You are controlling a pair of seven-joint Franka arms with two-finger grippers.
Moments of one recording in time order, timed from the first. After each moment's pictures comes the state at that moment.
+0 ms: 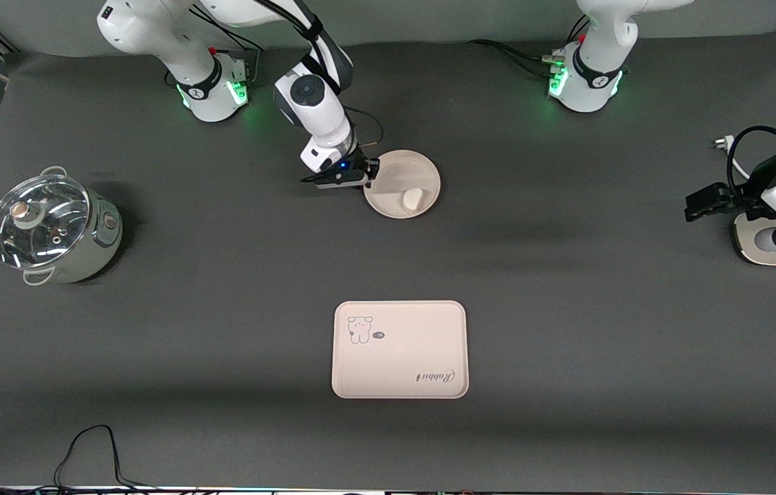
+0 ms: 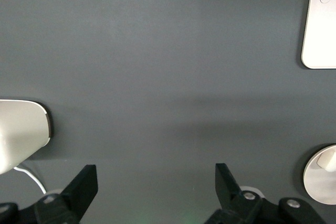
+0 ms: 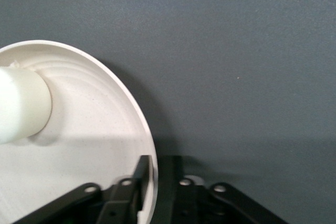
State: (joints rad) left arm 0.08 0.08 -0.11 -1.59 0.00 1.58 -0.04; right arm 1.00 0.34 0.00 -2.45 0.34 2.98 0.72
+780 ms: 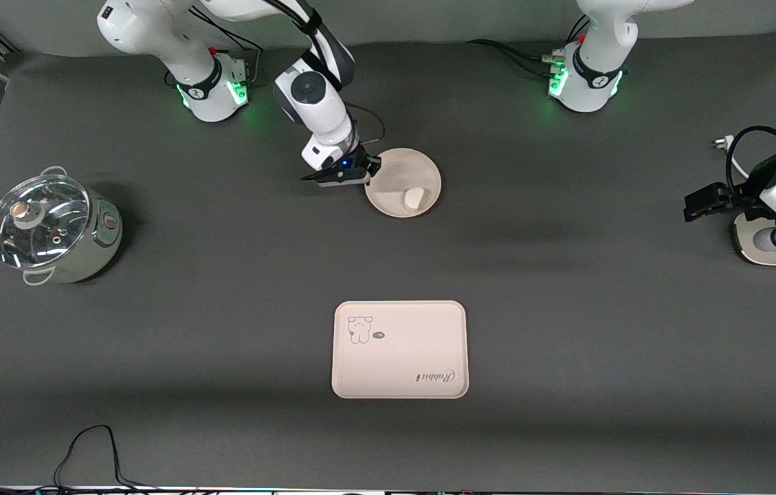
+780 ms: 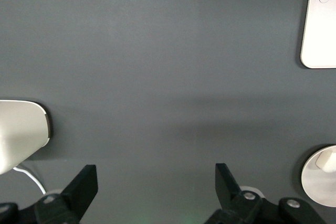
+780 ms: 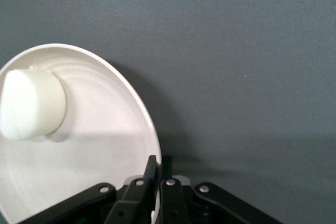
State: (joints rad) left arm 0.08 0.08 -0.11 -1.59 0.00 1.58 -0.04; right arm 0.99 0.29 0.00 -2.43 0.34 2.89 0.72
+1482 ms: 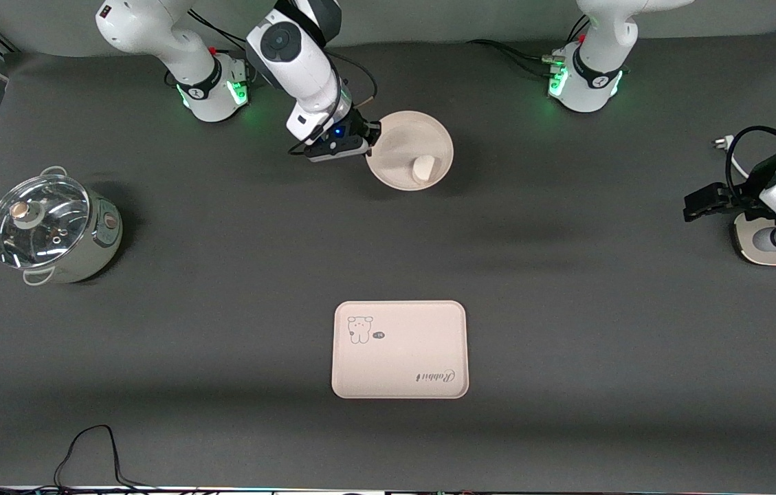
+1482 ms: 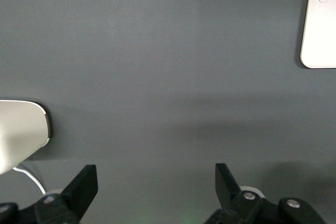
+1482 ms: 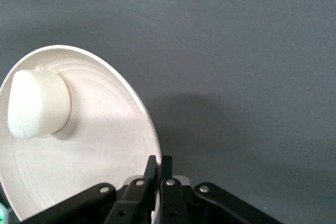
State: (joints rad) left arm 0.08 0.08 -0.11 -1.59 0.00 1.58 -0.04; right arm 0.93 0.01 -0.01 -2.34 0.34 2.54 0.67
